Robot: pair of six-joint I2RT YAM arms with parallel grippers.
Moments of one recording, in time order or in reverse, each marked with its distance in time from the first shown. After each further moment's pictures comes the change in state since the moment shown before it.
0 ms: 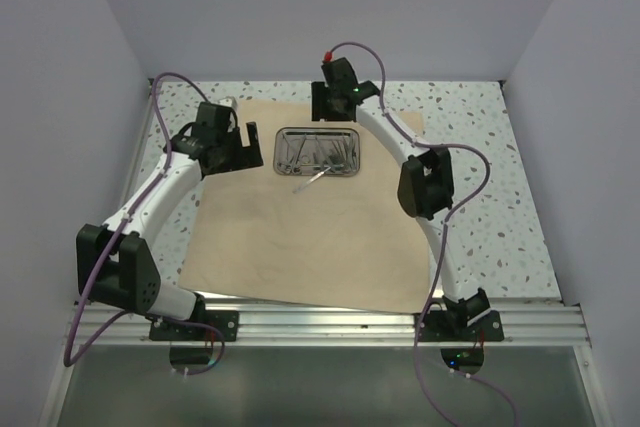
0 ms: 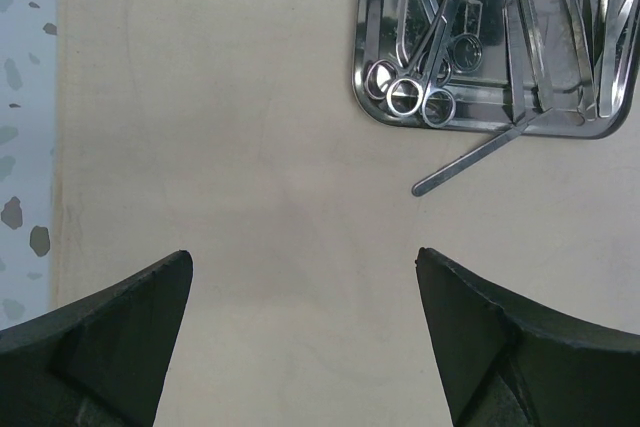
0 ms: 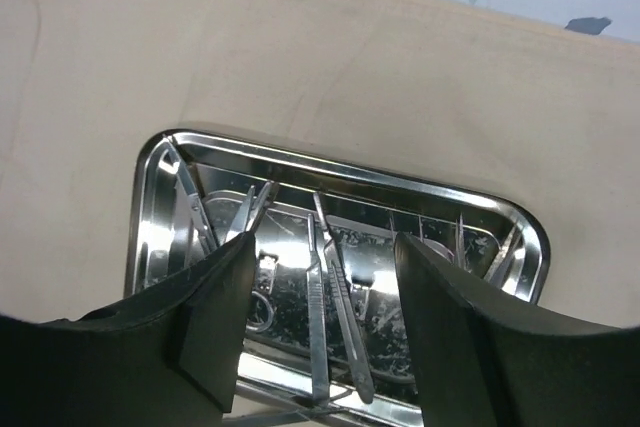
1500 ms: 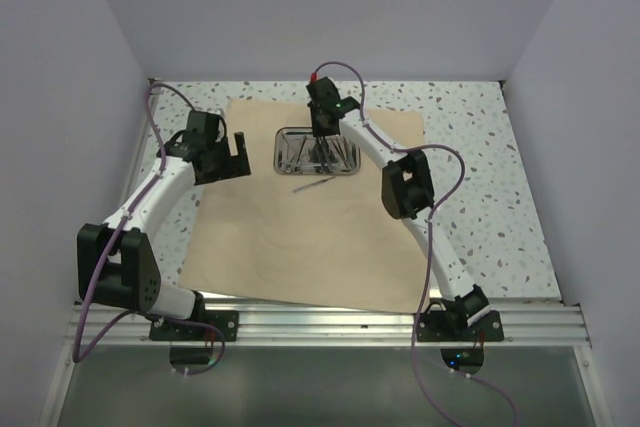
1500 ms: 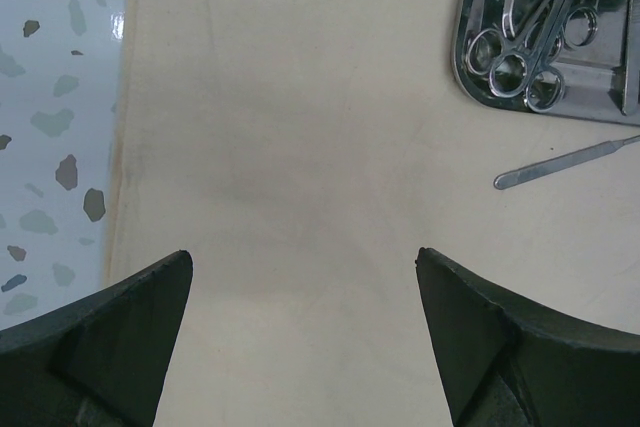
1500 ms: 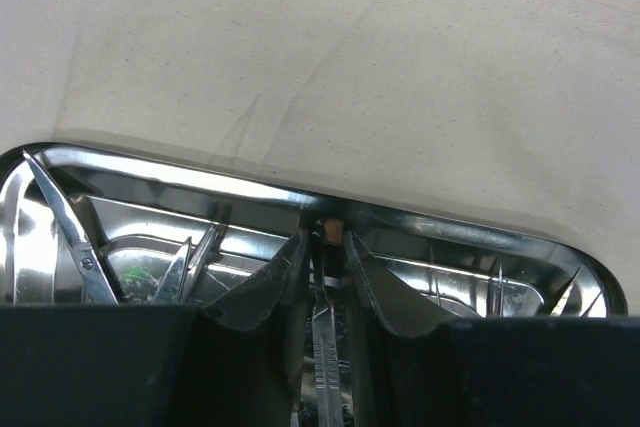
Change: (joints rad) left arm 0.084 -0.007 -0.083 -0.003 -0.007 0.039; right arm 0.042 0.240 0.147 -0.008 0.102 -0.061
